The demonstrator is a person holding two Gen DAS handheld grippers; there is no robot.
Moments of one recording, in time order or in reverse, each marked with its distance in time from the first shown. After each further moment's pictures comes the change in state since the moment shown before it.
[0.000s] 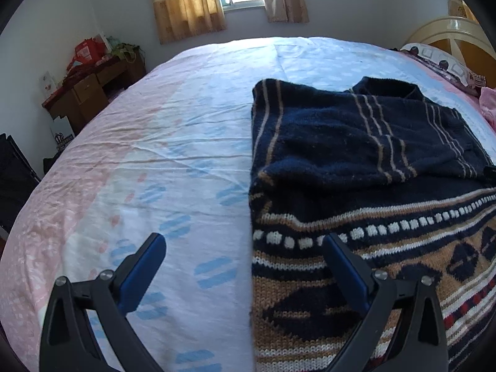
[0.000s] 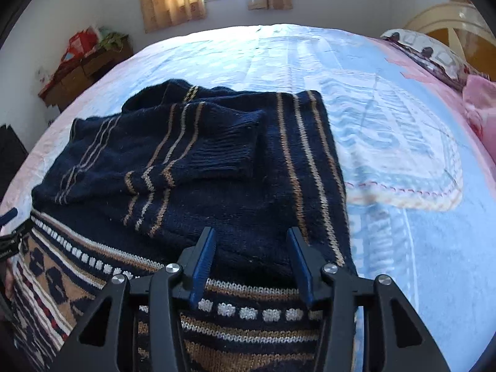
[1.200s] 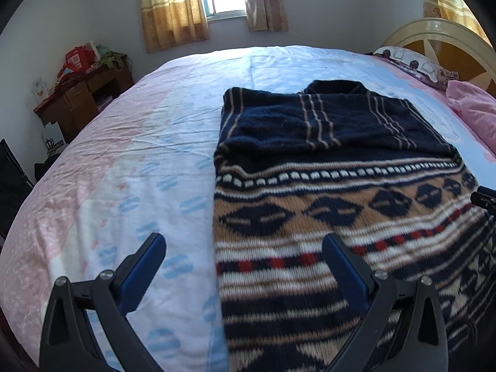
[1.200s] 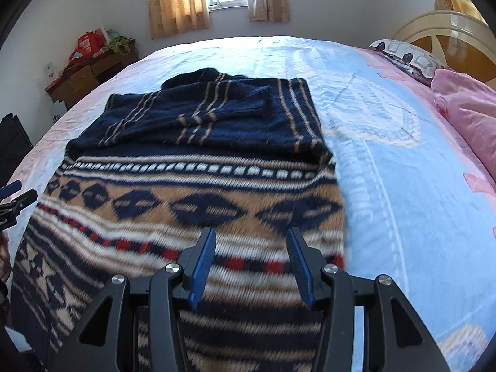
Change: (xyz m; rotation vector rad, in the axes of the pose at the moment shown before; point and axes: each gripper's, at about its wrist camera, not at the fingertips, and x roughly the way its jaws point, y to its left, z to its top) left arm -0.083 -0.013 -0.048 0.034 -0.033 -0.098; right arm -0.089 0.032 -0.102 -0.021 -0.054 -0.032
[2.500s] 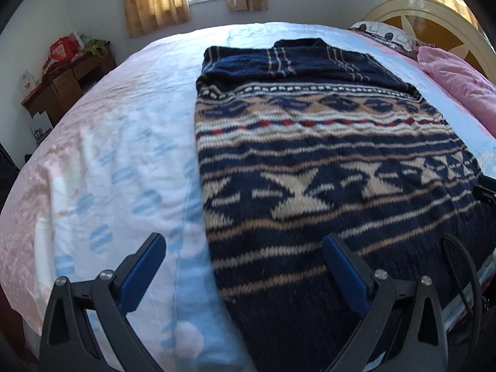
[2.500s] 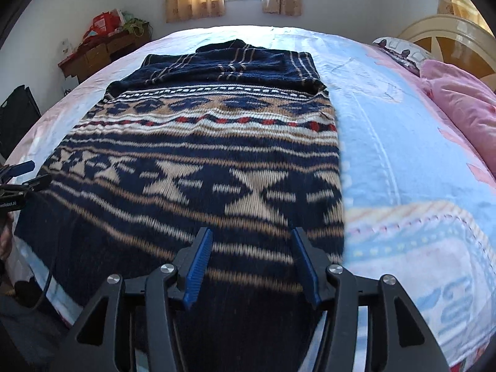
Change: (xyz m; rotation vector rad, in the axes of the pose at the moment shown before) left arm -0.049 -0.009 -0.095 0.051 0.098 -0.067; right arm -0.078 0.028 -0.114 -0.065 0.041 -0.015
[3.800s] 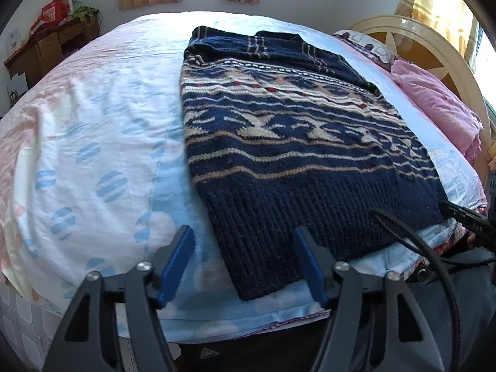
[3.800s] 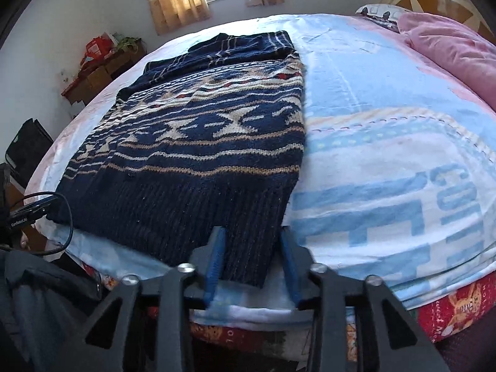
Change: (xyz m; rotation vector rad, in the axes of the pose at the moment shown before) left arm -0.040 0.005 -0.051 -0.096 0.047 -0.224; right arm -0.036 -0.029 -0.067 0.159 0.022 0.131
